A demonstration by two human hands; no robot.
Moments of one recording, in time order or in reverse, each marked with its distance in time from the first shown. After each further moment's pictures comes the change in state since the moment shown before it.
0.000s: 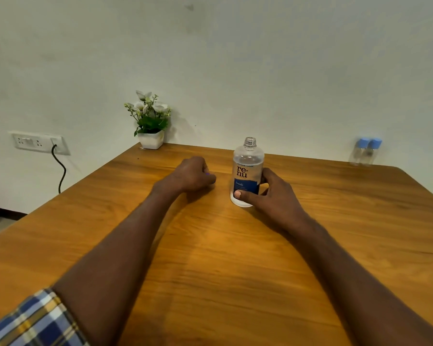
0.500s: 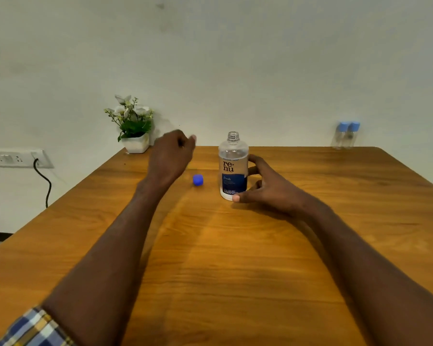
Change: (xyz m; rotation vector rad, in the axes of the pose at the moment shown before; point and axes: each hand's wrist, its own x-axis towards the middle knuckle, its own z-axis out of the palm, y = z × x) left_hand -0.004 0.007 -0.019 -0.186 0.515 0.218; right_hand -0.001 -0.009 -0.030 0.056 -0.273 0.094
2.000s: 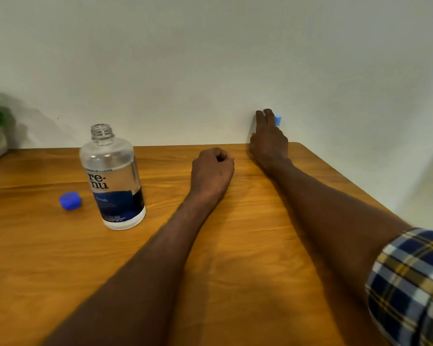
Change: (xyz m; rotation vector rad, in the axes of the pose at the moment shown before) left_hand -0.027 0.162 0.243 -0.525 -0.290 -0.197; right_hand 0.101 0.163 -0.195 -0.863 0.832 0.129
